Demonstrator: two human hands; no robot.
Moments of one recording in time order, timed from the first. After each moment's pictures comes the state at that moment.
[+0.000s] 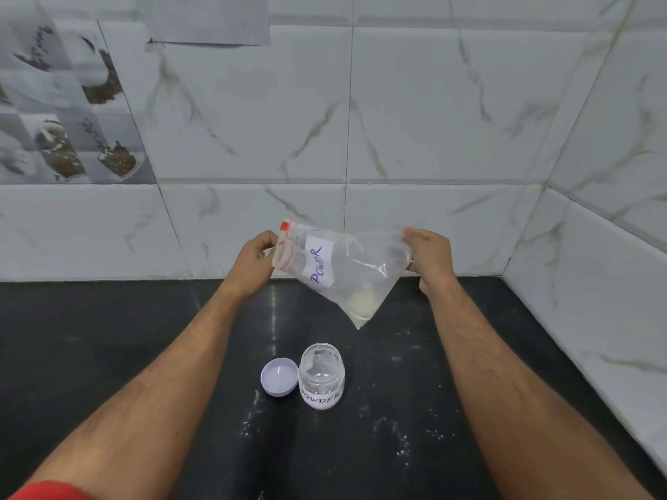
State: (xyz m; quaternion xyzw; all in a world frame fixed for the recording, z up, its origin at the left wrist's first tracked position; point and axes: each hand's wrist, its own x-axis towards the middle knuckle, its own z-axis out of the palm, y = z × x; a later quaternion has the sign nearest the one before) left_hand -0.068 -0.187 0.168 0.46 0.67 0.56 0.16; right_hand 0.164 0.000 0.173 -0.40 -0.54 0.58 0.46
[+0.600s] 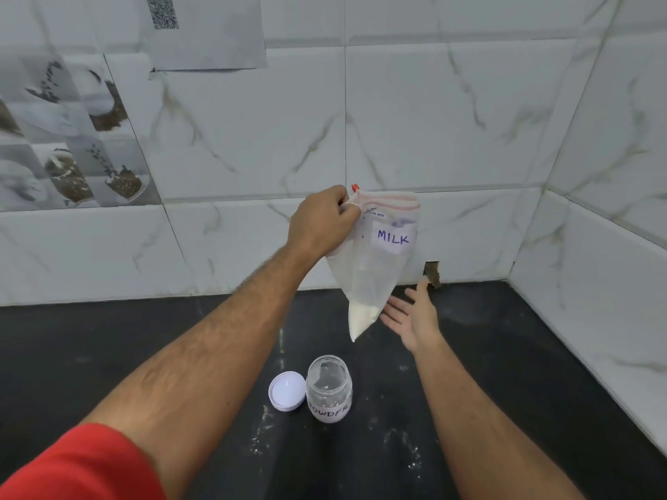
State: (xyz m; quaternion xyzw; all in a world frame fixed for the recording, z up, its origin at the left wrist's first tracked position) left_hand 0.019 -0.127 0.271 0.52 0.75 0.41 -0.04; right_hand 0.165 -0.032 0.092 -0.38 -0.31 0.78 0.39
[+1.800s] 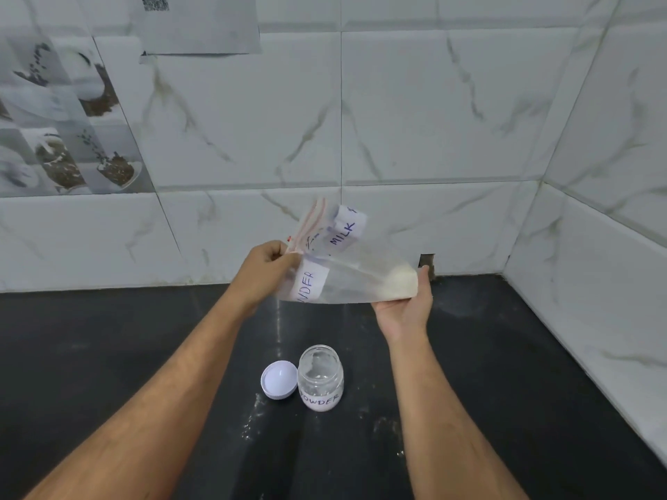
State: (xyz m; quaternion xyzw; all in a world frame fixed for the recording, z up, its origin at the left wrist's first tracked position) left_hand -0.023 -0.196 0.192 0.40 0.70 0.55 0.22; right_hand 0.159 -0.062 0.113 -0.16 -0.15 0.84 0.50
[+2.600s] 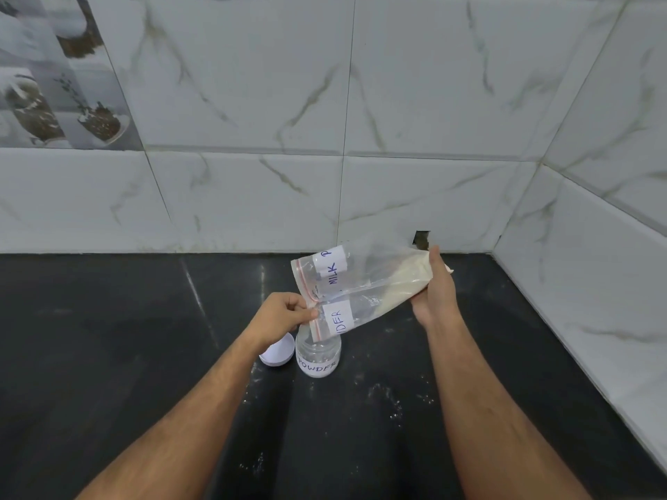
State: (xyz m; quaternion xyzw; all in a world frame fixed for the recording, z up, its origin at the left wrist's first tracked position) left_hand -0.014 -0.218 0.063 0.39 0.69 0.47 0.38; right_hand 0.205 -0.053 0.107 -0.33 -0.36 0.73 0.47
